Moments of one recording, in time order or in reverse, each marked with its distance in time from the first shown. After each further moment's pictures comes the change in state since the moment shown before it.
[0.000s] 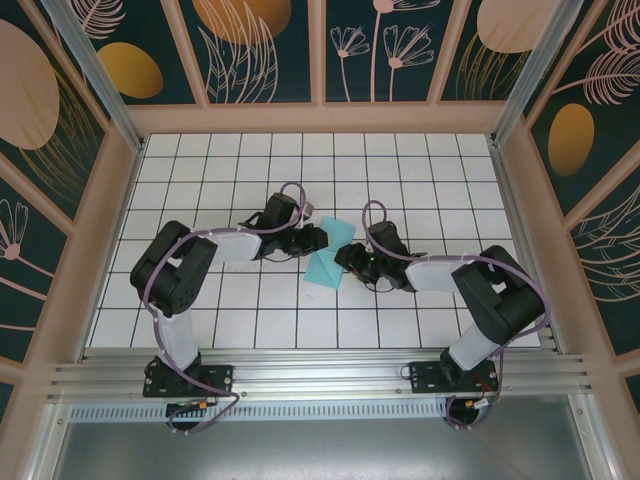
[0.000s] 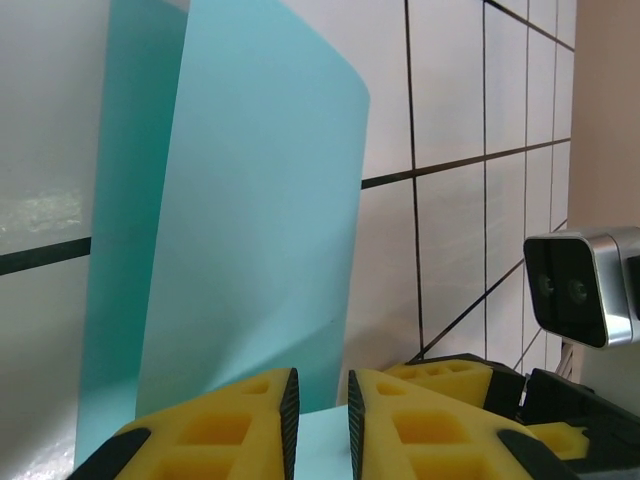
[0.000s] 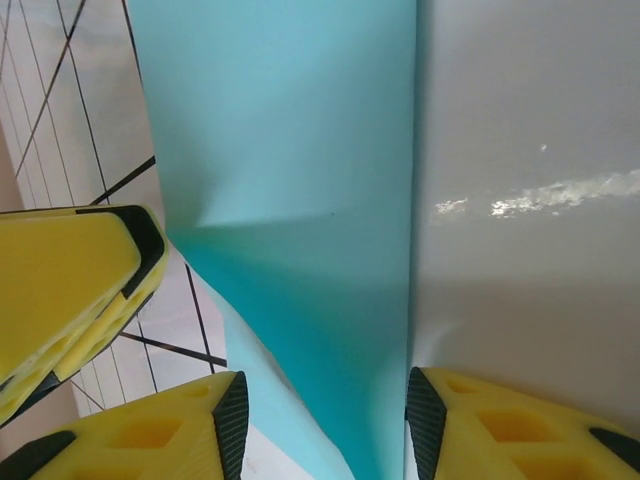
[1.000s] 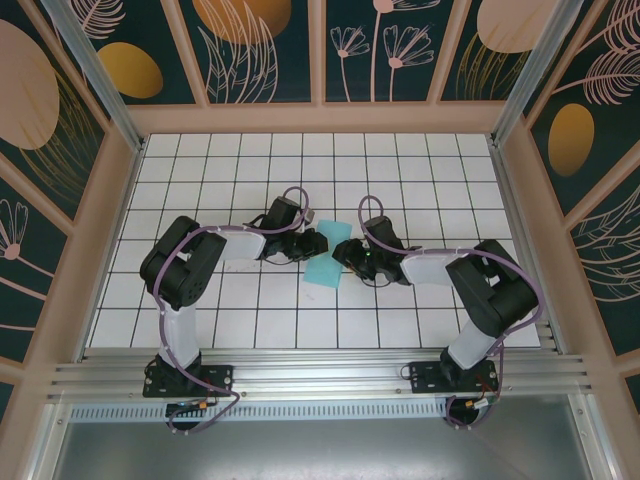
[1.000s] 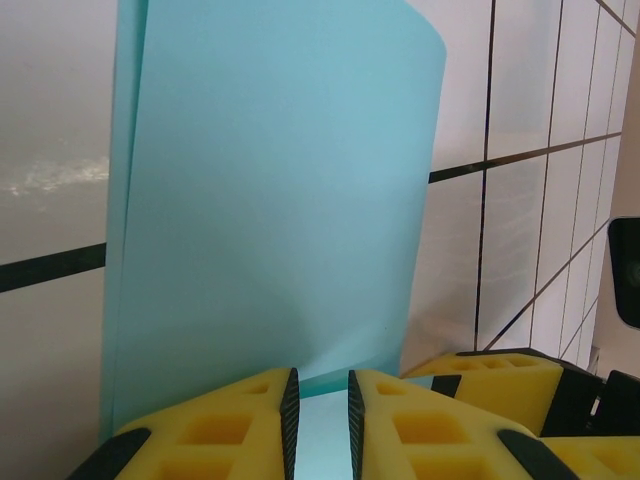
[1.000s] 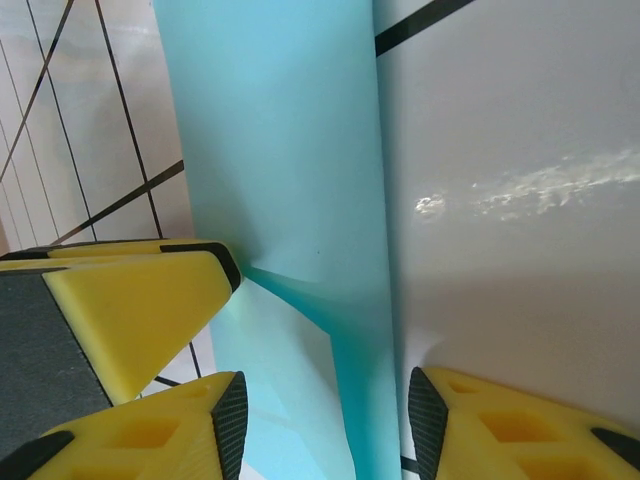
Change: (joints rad) left arm 0.000 0.066 0.016 -0.016 -0.004 0.000; right arm 0.000 0.047 0.071 -0.059 0.036 0.001
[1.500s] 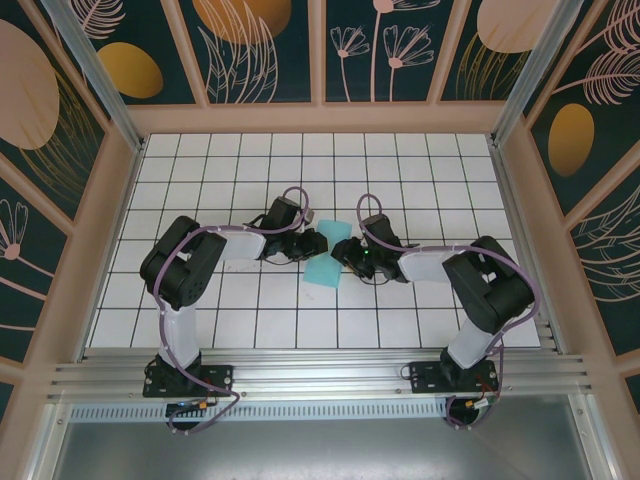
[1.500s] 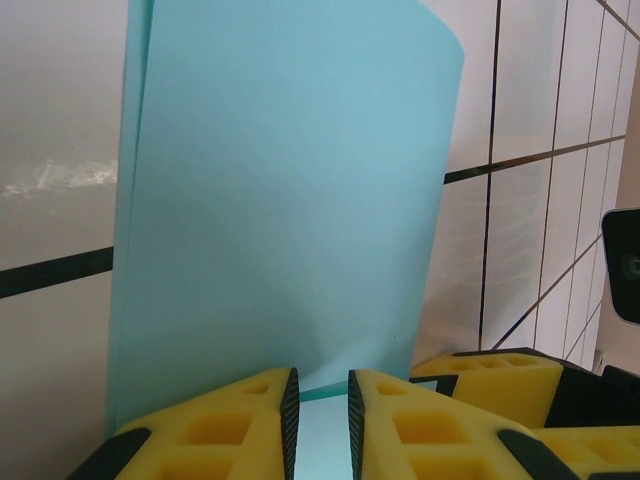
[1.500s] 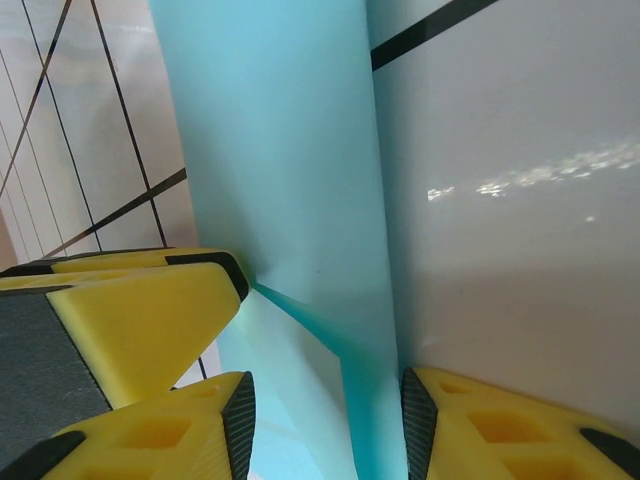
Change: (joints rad) left arm 0.000 0.002 0.000 0.000 -0.008 0.000; right arm 0.000 0.031 0.027 0.000 -0.021 0.021
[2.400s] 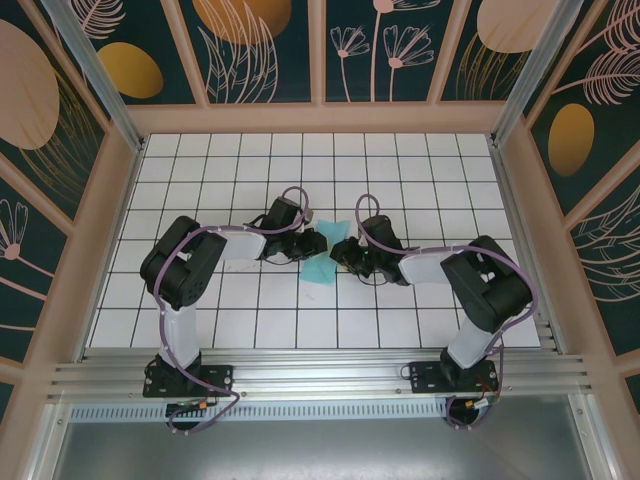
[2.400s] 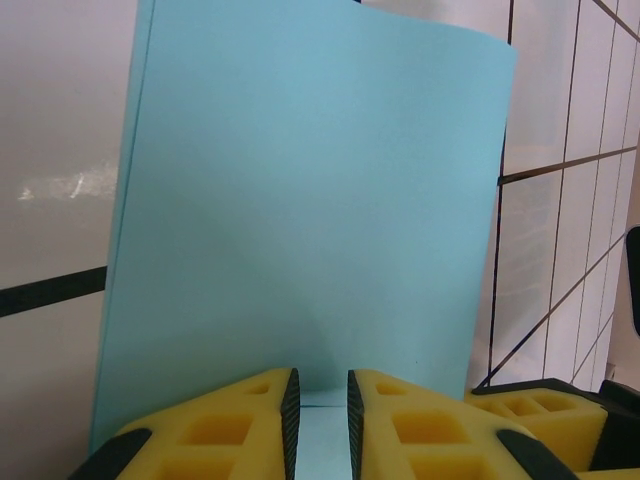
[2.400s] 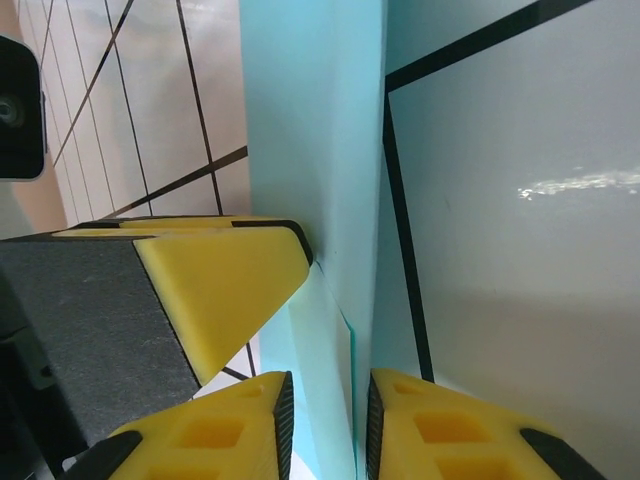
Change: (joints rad) left arm 0.000 0.000 0.000 0.000 -0.030 -0.002; right arm 0.000 0.010 -0.037 0.137 -0.072 -0.017
